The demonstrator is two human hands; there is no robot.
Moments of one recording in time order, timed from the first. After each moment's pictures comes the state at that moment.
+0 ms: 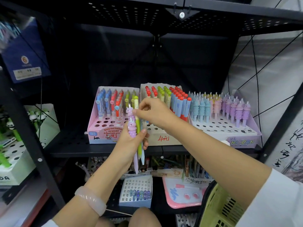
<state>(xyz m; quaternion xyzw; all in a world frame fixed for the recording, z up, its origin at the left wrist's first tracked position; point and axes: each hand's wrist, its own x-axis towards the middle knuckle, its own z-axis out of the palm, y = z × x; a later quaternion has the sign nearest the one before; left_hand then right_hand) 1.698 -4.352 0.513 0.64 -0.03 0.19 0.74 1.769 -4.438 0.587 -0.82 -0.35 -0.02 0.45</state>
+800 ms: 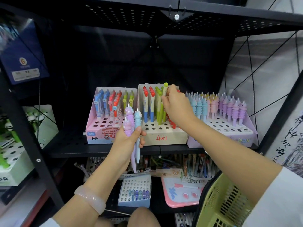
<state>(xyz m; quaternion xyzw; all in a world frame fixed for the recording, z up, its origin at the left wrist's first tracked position) 1.695 -4.355 0.517 0.61 0.01 0.20 0.77 1.793 -4.480 0.594 -0.88 -0.27 -0.28 0.26</state>
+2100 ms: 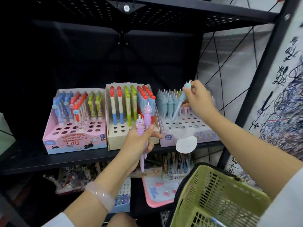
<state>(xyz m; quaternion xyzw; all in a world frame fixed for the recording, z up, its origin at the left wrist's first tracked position) 1.733 -4.447 0.526 0.66 -0.01 0.08 0.75 1.845 -4.617 0.594 -0.80 -0.18 -0.22 0.52</state>
